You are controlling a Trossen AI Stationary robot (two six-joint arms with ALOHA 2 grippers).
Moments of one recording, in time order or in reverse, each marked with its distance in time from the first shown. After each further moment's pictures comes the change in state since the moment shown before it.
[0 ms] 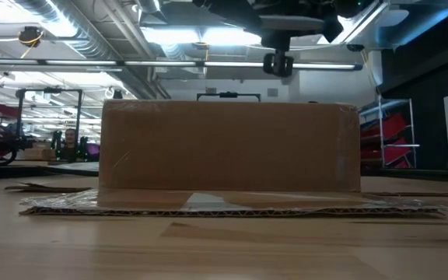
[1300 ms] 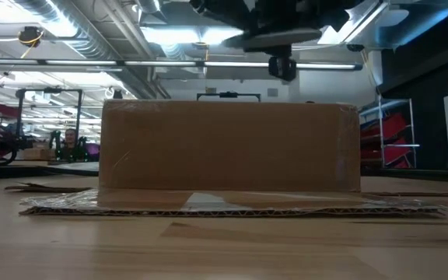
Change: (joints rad) left arm 0.001 -0.007 0.029 -0.103 0.002 -0.180; right arm -0.005 -0.011 0.053 -0.199 0.241 -0.125
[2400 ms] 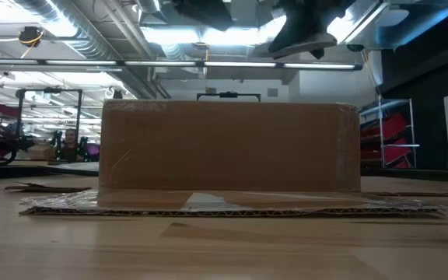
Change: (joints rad) left arm 0.027 -0.101 -0.002 -0.181 0.057 -0.143; right arm 0.001 -0.219 0.000 -0.229 0.606 -0.289
